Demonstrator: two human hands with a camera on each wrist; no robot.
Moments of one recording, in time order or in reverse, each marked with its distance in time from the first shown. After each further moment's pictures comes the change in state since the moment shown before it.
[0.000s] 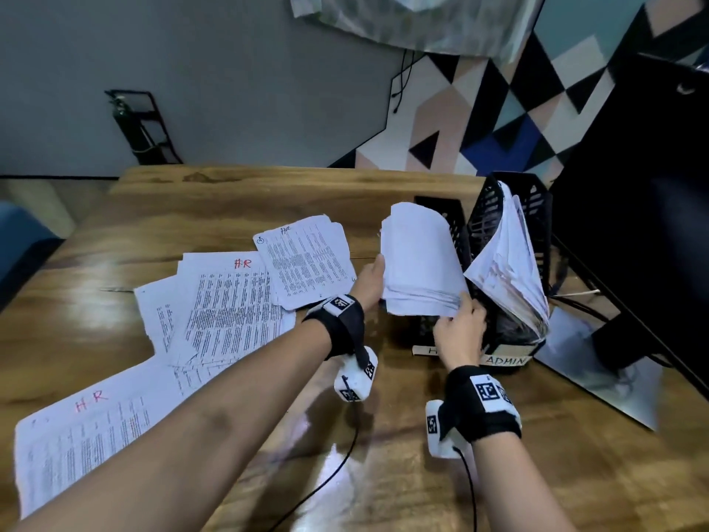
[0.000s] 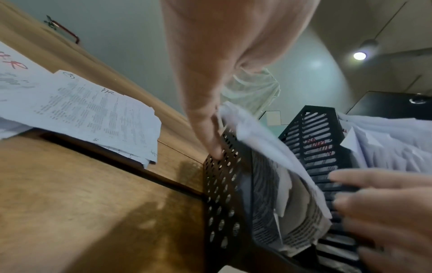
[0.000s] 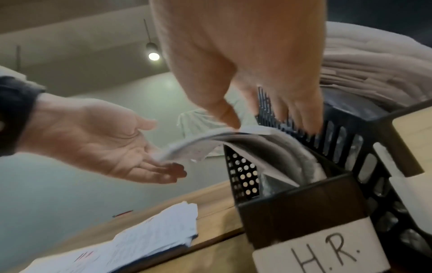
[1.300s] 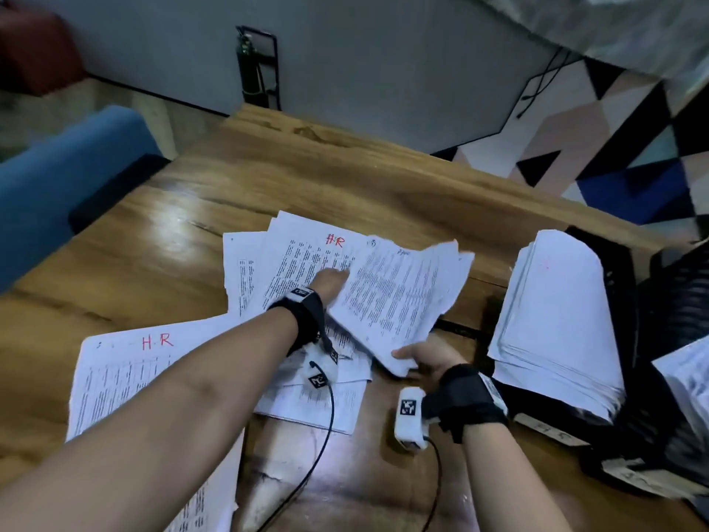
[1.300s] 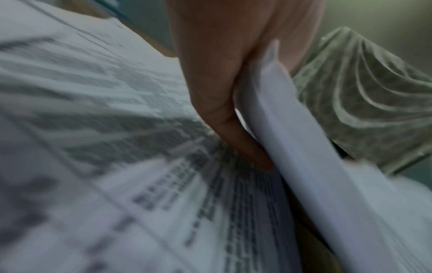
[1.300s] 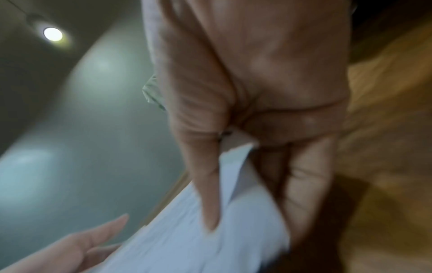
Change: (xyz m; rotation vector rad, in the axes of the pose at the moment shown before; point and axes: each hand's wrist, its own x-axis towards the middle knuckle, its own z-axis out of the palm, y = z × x) left_hand 0.038 -0.111 -0.220 0.004 0.417 -0.231; right_hand 0.009 -0.063 0.190 0.241 -0.919 0.386
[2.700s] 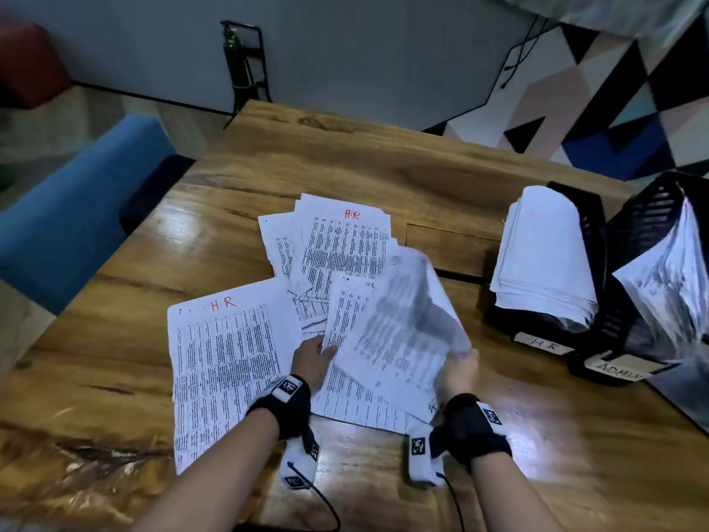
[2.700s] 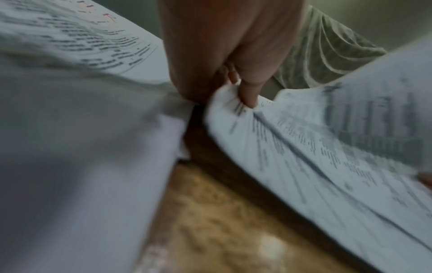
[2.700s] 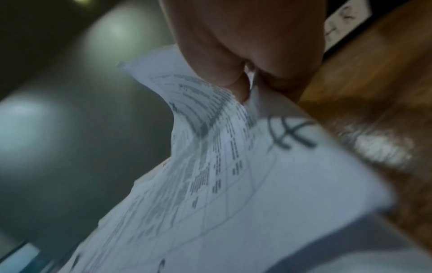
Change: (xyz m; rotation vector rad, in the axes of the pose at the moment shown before) left_hand -0.167 -0.143 -0.045 0.132 0.009 0.079; right_hand -0.101 0.109 0.047 0.124 0.721 -0.151
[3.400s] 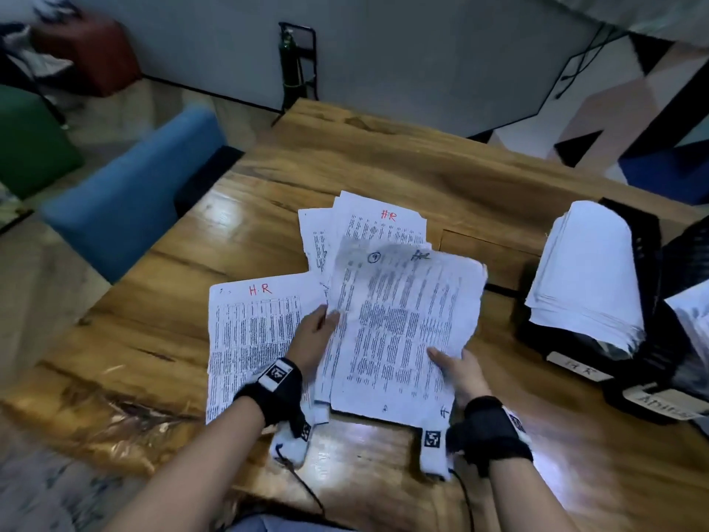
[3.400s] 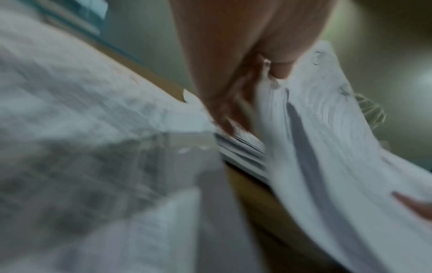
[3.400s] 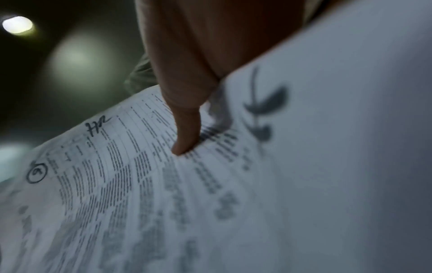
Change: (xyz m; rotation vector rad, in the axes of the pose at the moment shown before) left_hand -0.012 0.007 -0.047 -0.230 0.065 0.019; right_hand -0.014 -0.018 0.009 0.119 -0.601 0.070
